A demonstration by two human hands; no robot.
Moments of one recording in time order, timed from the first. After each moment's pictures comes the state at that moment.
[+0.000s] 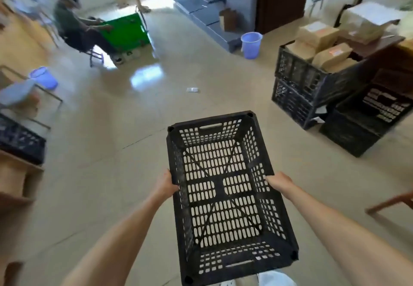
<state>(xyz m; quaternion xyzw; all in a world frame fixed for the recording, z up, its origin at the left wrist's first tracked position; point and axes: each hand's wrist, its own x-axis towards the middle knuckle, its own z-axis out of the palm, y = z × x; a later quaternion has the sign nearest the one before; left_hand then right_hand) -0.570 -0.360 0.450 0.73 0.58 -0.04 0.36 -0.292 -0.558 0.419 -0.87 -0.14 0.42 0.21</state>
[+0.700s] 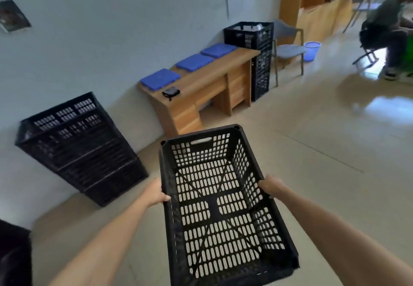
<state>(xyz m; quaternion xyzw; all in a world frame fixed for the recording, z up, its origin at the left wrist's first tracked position) -0.984 -0.611 0.536 0.32 0.89 0.14 0.28 -0.717 -0.373 0.494 -0.54 -0.71 0.44 -0.08</state>
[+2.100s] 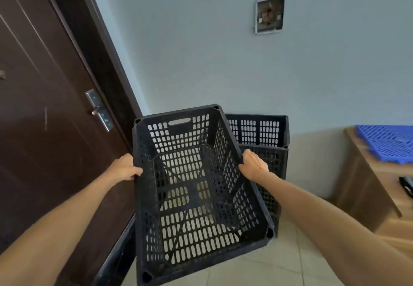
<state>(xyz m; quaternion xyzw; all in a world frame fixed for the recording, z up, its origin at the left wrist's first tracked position) -1.523 -0.958 0.684 -0.21 0.95 0.24 0.06 -1.577 -0.577 0.612 0.03 -0.96 0.26 -0.05</state>
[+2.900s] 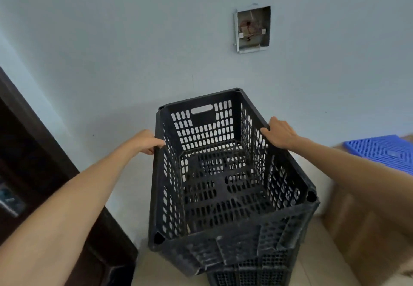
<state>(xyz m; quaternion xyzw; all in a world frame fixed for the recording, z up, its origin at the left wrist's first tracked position) -1.980 -0.908 0.756 0.02 0.94 0.34 0.10 -1.900 -0.535 0.714 -0.13 -0.96 0.21 0.12</state>
